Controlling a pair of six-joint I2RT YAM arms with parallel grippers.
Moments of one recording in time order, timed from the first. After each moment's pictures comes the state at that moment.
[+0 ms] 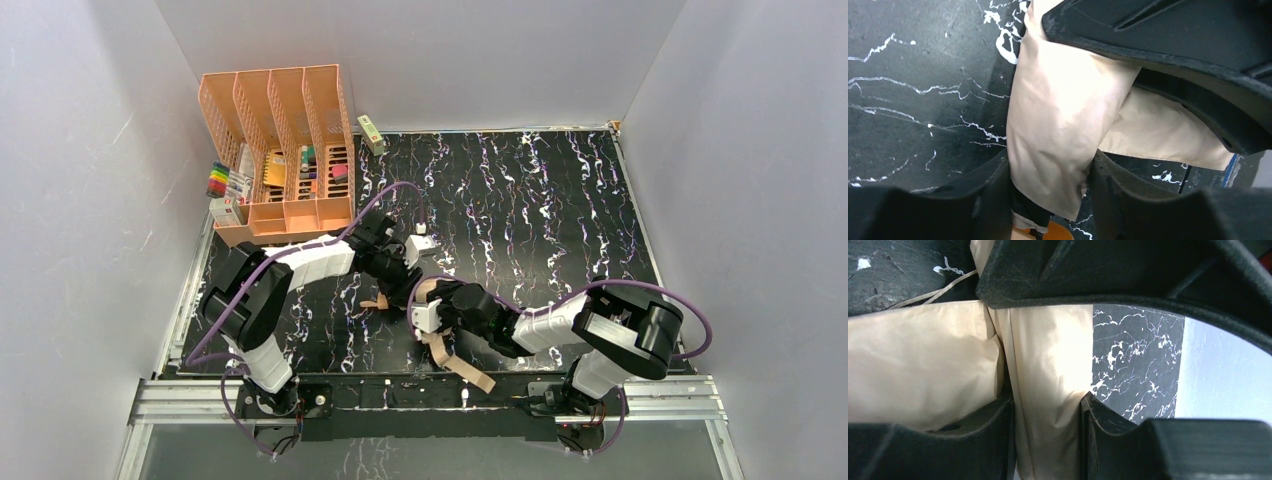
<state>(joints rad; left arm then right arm) -0.60 1.70 0.93 -0.35 0.62 0.35 1.09 1.53 0.39 0.63 0.15 -0.96</state>
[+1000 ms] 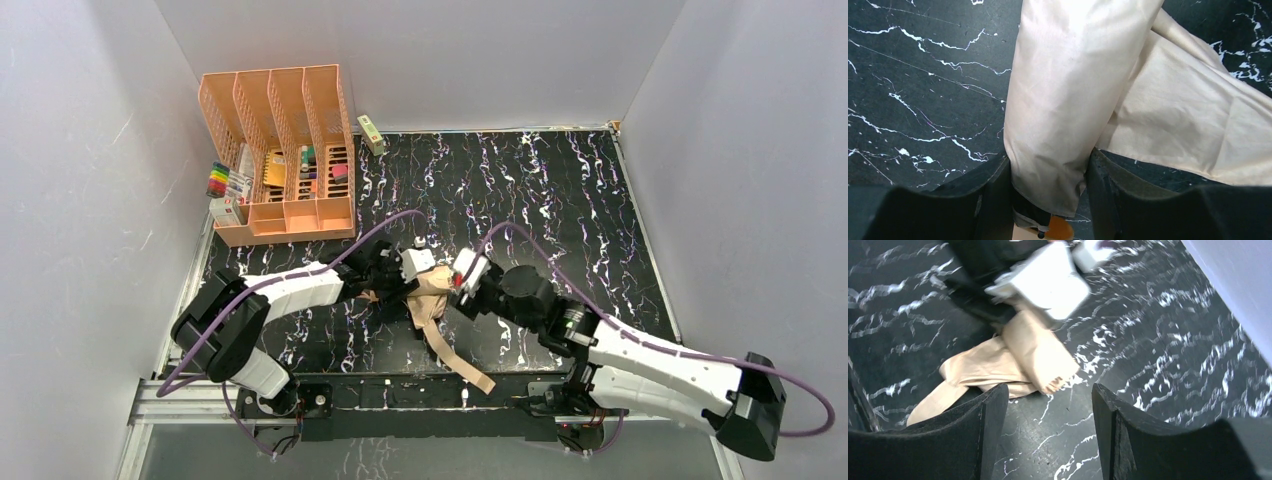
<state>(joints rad) -0.70 1.51 0.73 -0.11 0.27 0.48 1.09 0.86 0.53 -0.02 0.12 -0.35</state>
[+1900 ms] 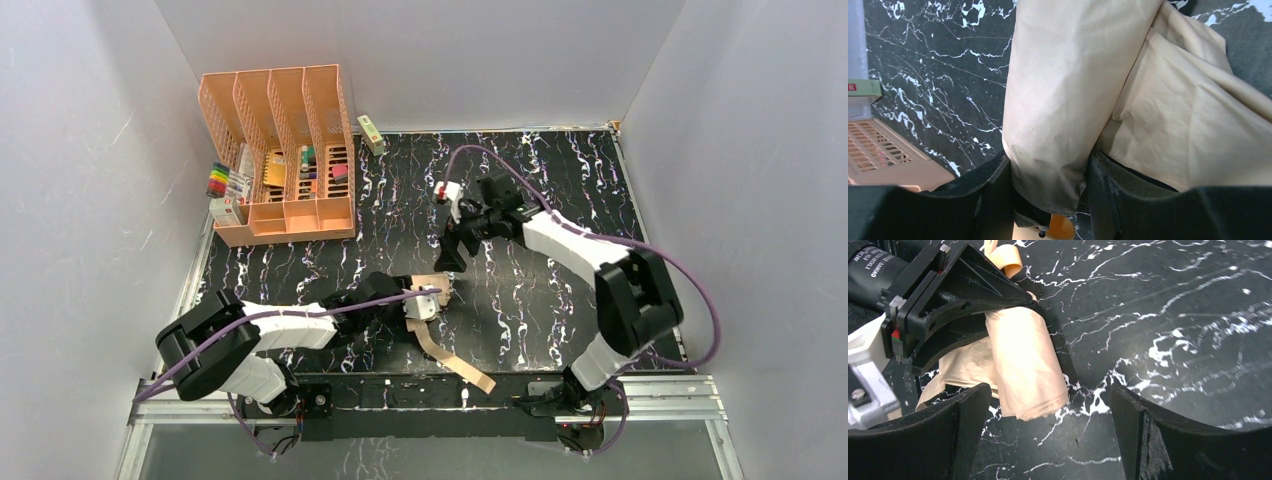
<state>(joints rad) -0.93 1.39 0.43 0.31 -0.16 0.73 0.54 1.56 1.07 -0.33 -0.75 -0.32</state>
